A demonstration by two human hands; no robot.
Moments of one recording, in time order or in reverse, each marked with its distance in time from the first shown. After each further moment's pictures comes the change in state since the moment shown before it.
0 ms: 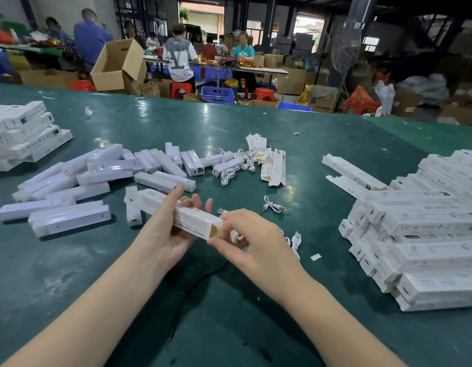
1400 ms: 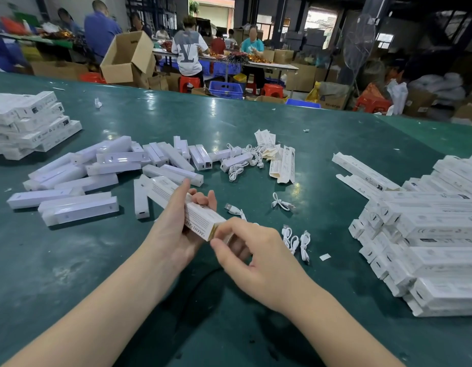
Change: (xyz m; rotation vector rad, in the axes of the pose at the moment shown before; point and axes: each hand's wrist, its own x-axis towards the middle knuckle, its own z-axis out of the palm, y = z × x) left_hand -0.017 -0.009 0.010 -0.008 0.037 0.026; right_hand -0.007 -0.018 0.003 0.108 -0.124 0.100
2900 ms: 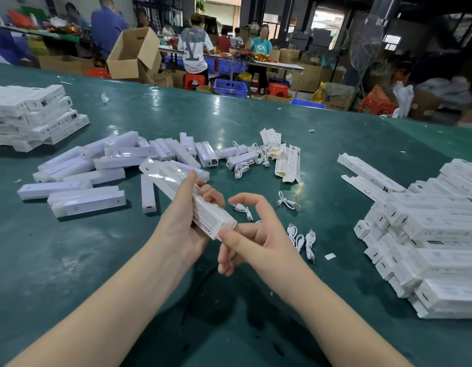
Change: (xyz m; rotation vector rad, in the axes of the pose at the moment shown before) left_hand -0.008 0.005 0.002 -0.039 -0.102 -0.015; right_hand 0.006 -0.012 0.002 0.742 -0.076 0.243
